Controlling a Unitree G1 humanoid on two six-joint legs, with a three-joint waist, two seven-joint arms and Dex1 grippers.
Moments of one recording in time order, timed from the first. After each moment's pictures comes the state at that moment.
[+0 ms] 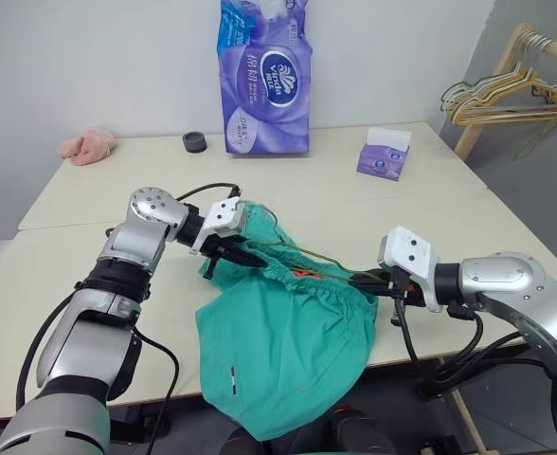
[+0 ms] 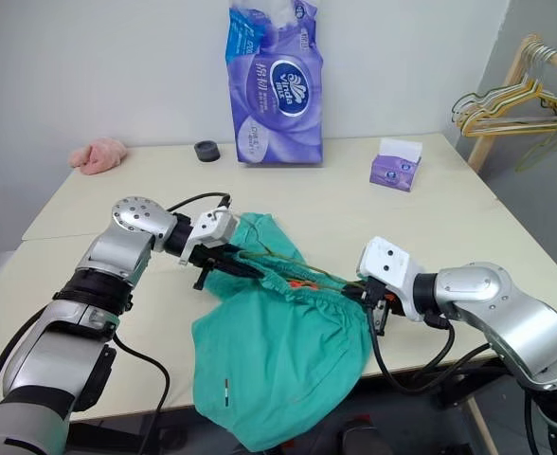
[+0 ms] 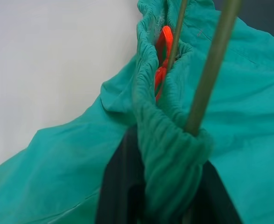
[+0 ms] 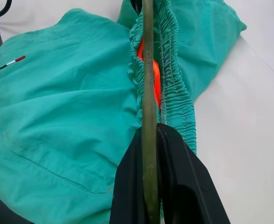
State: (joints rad) left arm -0.87 0.63 -0.28 0.63 -0.14 -0.02 -1.61; right arm -0.40 -0.86 0.16 -0.65 0.49 0.93 0.79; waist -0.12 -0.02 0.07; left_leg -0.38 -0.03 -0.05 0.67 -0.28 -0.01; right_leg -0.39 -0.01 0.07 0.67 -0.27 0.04
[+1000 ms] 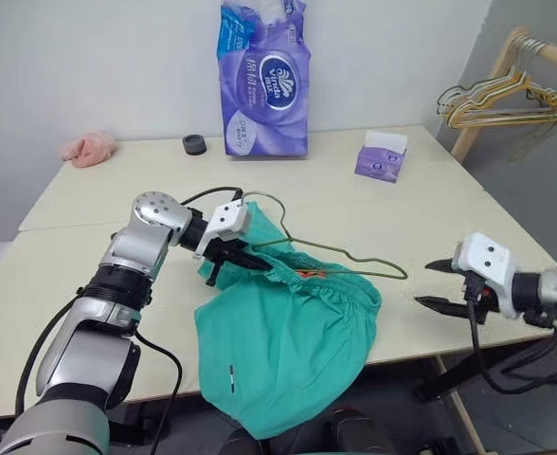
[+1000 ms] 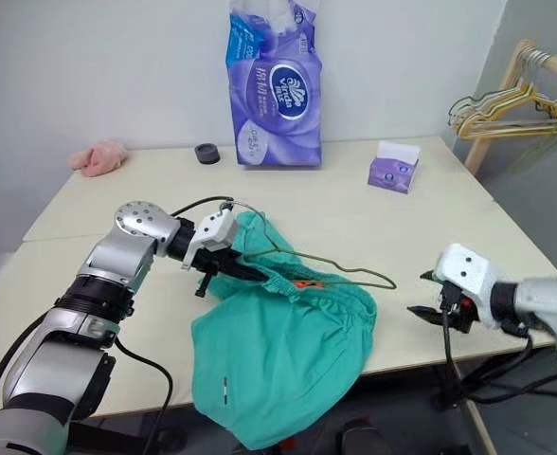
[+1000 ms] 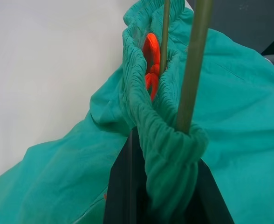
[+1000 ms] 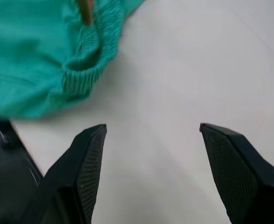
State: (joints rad) left arm -0.83 0.63 -0.27 0.52 -0.16 0.06 -1.61; right arm -0.02 -0.96 -0.14 -0.51 0.42 0.74 0.90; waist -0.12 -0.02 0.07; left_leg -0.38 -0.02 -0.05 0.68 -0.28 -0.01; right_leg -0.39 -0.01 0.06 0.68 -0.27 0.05
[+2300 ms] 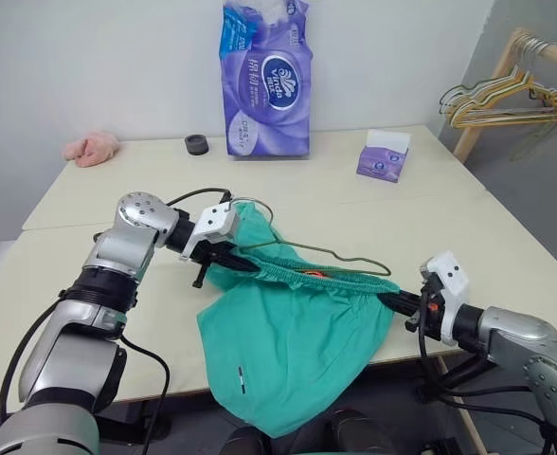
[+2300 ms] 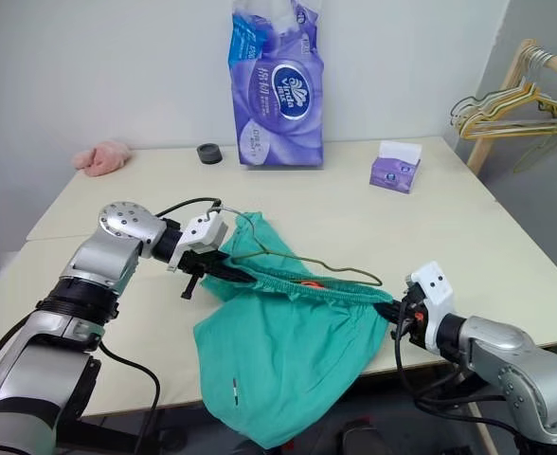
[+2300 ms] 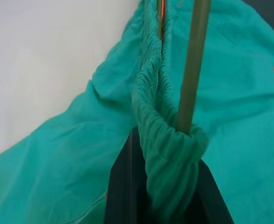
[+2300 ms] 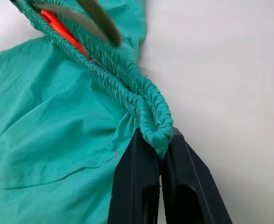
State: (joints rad) left arm -0.80 0.72 -0.29 0.50 -0.17 0.03 -1.61; right arm -0.01 -0.63 -0.16 -0.63 0.64 1.03 0.55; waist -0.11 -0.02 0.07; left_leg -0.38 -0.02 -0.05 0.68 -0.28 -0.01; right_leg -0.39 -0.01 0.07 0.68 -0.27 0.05
